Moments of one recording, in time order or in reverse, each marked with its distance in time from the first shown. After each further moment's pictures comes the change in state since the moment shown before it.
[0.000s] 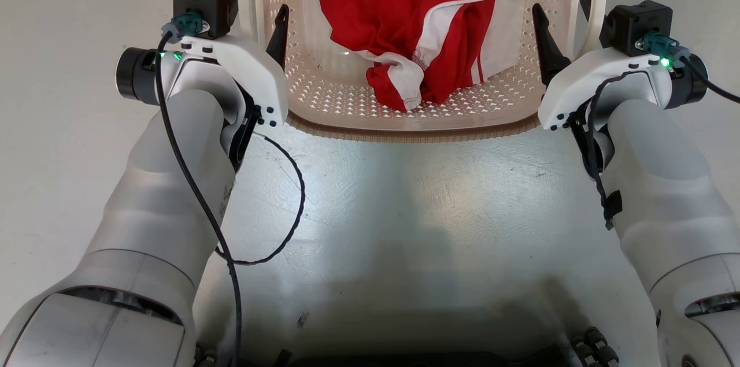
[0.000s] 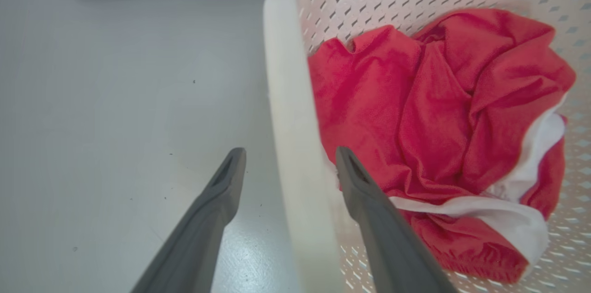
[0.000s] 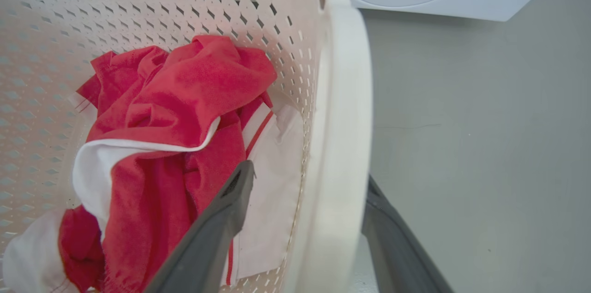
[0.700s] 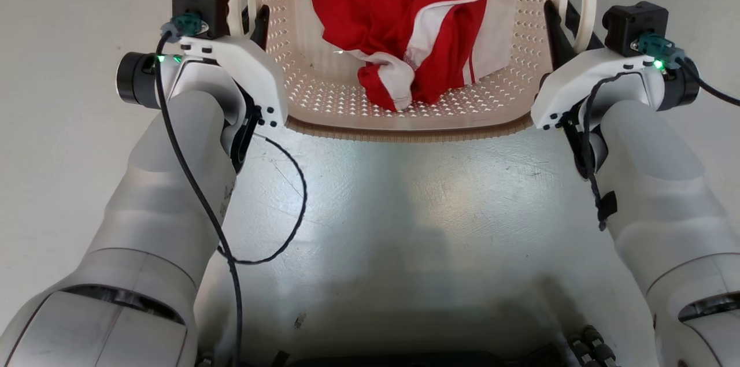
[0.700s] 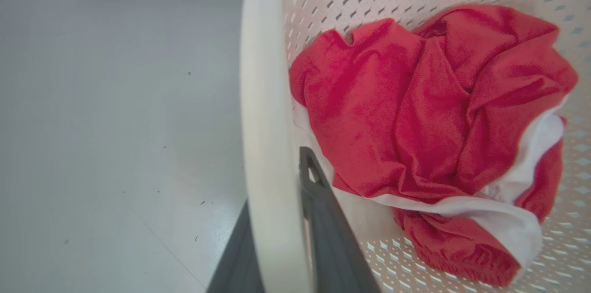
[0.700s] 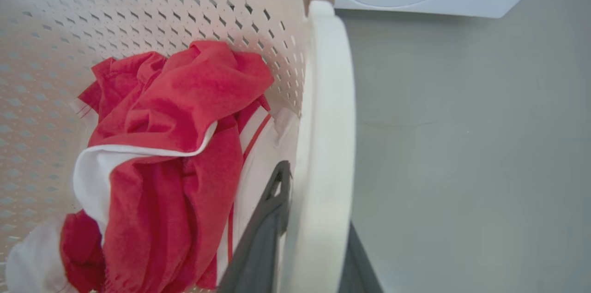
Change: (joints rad) left arm -0.004 -0.001 -0.017 0.016 -0.031 -0.008 0.009; right arm 0.001 -0.002 0.080 -0.005 0.091 -0.002 -0.002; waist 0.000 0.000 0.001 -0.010
